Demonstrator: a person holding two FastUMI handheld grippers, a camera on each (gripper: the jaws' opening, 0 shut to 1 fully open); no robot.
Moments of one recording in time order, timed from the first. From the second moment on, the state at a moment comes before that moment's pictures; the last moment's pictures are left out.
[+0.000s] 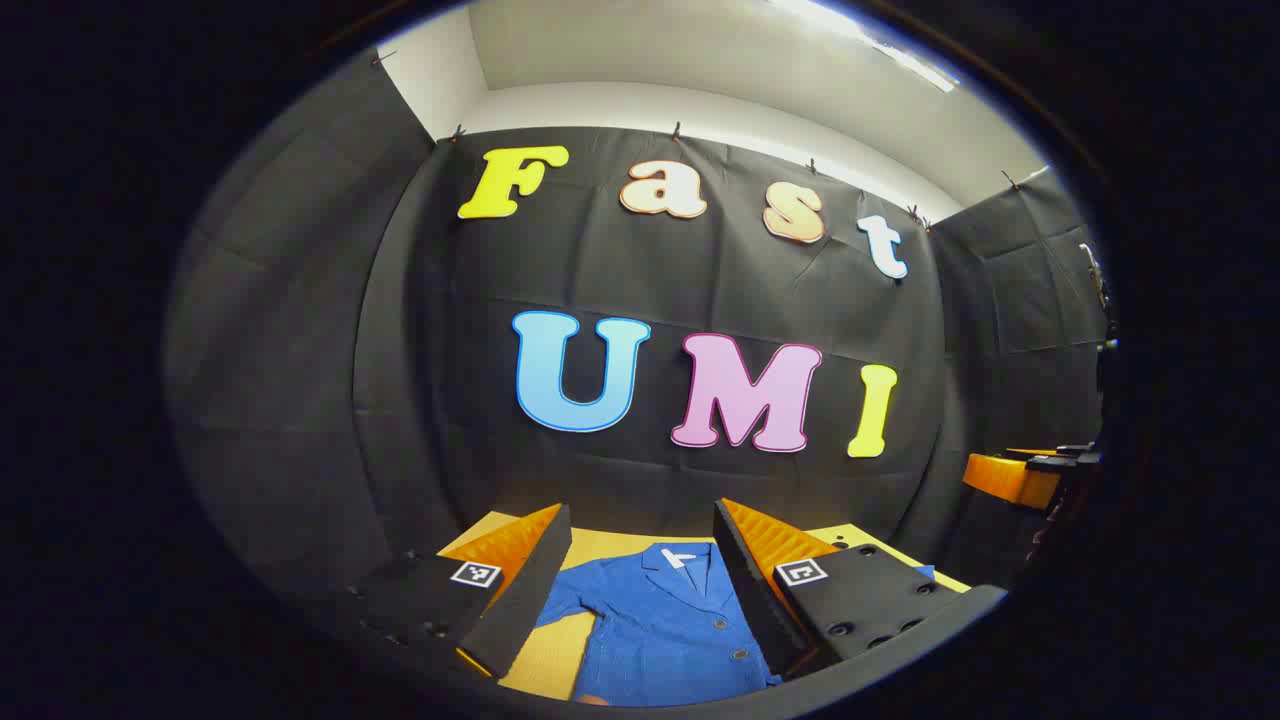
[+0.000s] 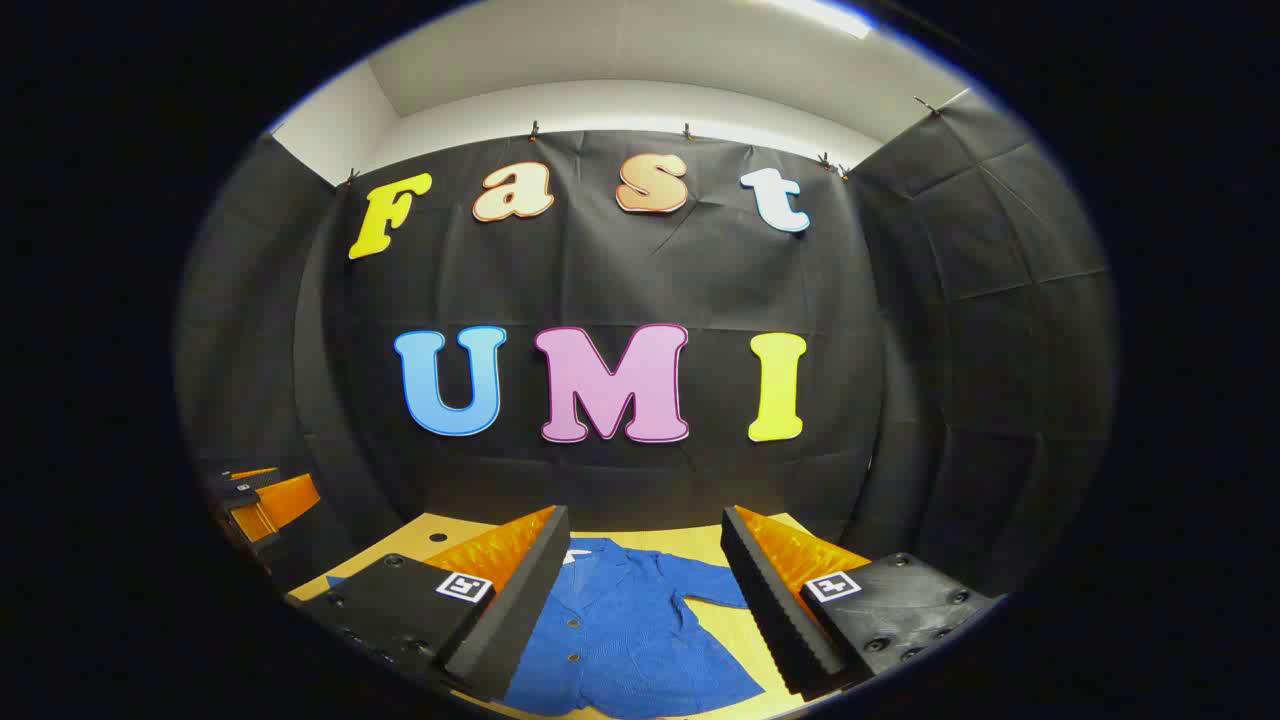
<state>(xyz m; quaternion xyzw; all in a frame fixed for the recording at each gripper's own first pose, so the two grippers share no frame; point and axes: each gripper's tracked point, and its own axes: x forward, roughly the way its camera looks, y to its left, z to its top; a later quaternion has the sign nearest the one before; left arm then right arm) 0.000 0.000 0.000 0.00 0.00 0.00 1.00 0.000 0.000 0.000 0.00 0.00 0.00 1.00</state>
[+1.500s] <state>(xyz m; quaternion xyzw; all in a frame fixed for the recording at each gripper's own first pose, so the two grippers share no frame) 0.018 -0.038 -0.028 0.04 0.00 0.06 1.00 0.062 -0.036 -0.102 0.02 0.11 0.05 0.99</state>
